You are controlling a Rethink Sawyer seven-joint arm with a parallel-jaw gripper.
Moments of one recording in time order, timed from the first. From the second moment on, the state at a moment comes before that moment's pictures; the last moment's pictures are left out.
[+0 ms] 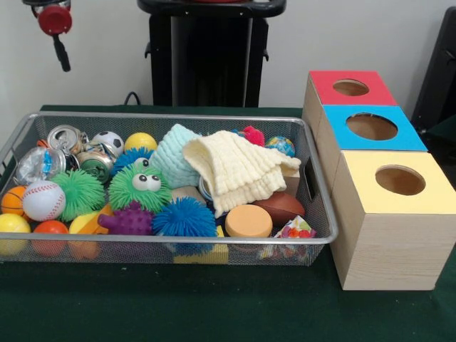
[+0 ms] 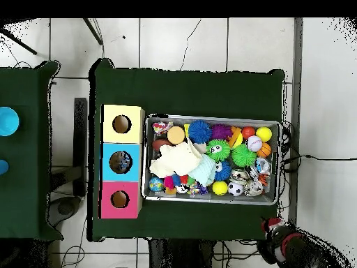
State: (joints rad) arm -1.14 -0.84 0.11 2.14 -0.19 0.35 2.01
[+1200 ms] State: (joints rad) arm -1.14 -0.59 0.11 2.02 -0.21 0.35 2.01
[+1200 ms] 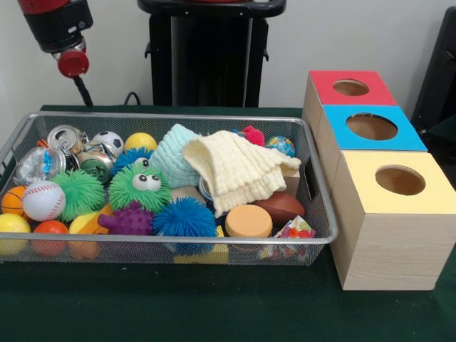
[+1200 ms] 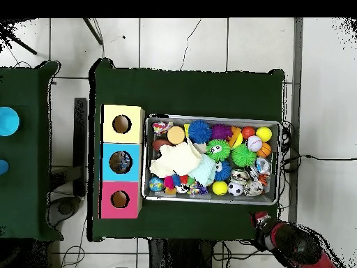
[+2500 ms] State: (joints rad) arm -1.06 -0.66 0.07 1.94 -0.35 0.15 2.01
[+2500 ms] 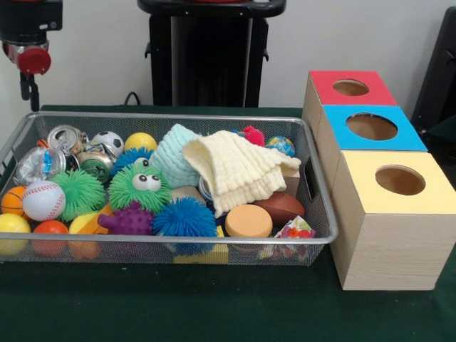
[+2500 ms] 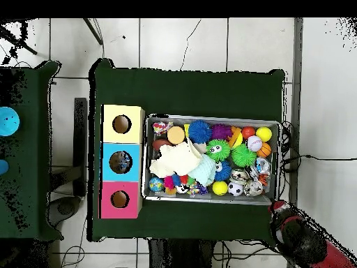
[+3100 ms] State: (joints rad) arm -1.05 -0.59 0.05 1.94 -0.33 0.13 2.01
